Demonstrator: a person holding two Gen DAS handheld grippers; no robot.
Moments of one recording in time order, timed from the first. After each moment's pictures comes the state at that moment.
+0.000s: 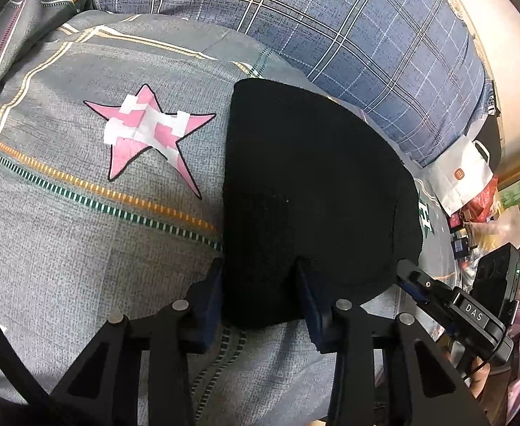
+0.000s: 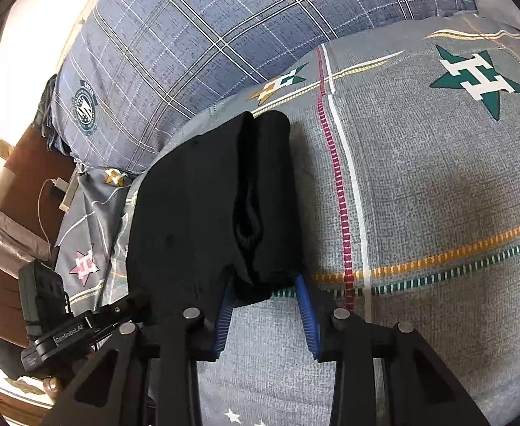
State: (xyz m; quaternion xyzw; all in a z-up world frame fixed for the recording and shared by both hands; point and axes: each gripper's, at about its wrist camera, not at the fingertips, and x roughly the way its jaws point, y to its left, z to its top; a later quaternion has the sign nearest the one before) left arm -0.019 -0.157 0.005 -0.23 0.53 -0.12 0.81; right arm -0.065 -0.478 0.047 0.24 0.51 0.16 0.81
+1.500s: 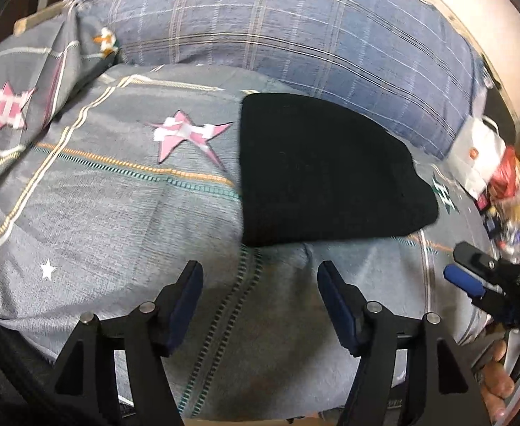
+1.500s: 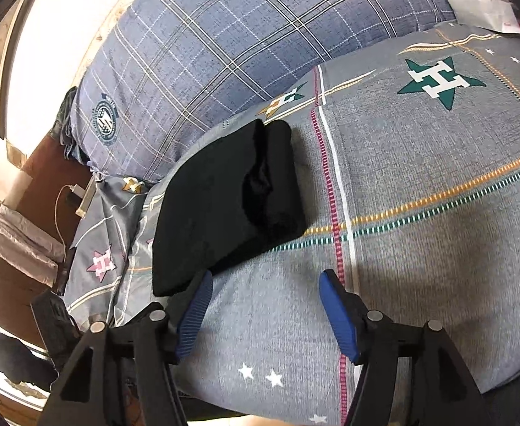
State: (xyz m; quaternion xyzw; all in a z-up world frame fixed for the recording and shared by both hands) left arm -0.118 -0.179 0.024 -0.12 0.46 -0.06 0.88; right arm -0.127 -0.494 0.075 0.25 0.47 0.17 0.83
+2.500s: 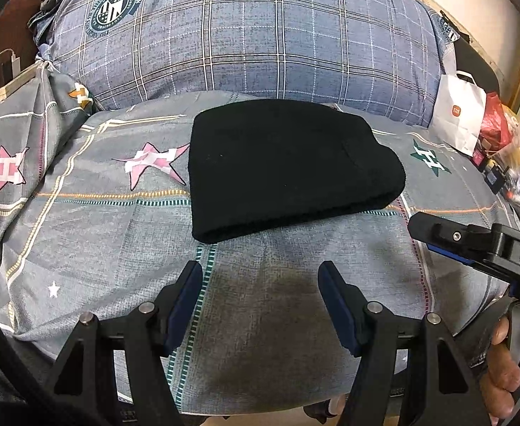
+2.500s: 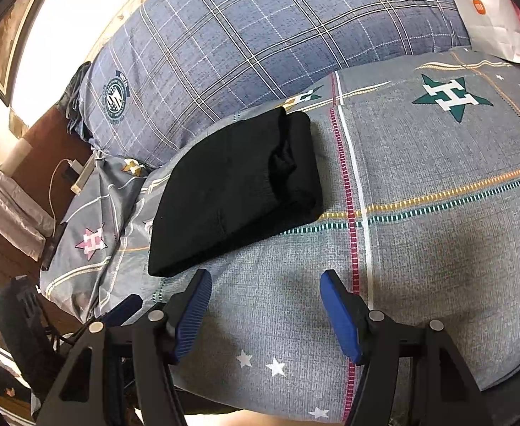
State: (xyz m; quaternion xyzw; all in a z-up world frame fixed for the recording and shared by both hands) left arm -0.138 -0.229 0.034 -0.03 0.42 -0.07 0.90; right arm -0.140 -0.471 0.074 0.19 0.46 0.17 0.85
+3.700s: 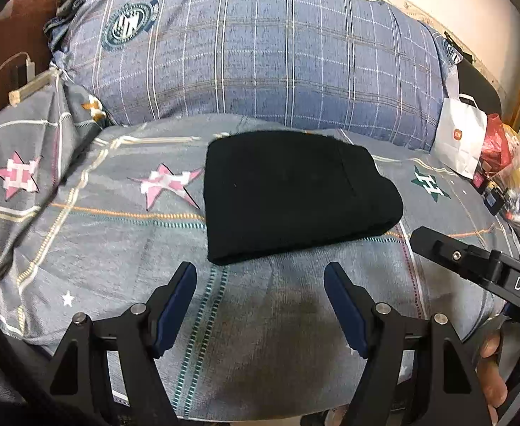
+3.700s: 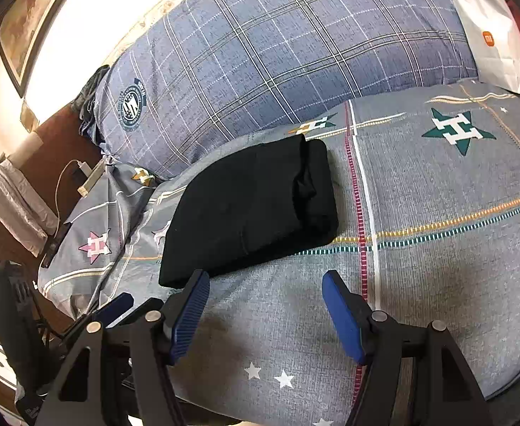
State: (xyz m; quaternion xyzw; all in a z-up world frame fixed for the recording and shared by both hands) left arm -0.142 -0.217 0.051 -0.04 0.38 -0.05 0.92; right arm -0.149 -0.463 0.090 0.17 0.41 0.18 0.88
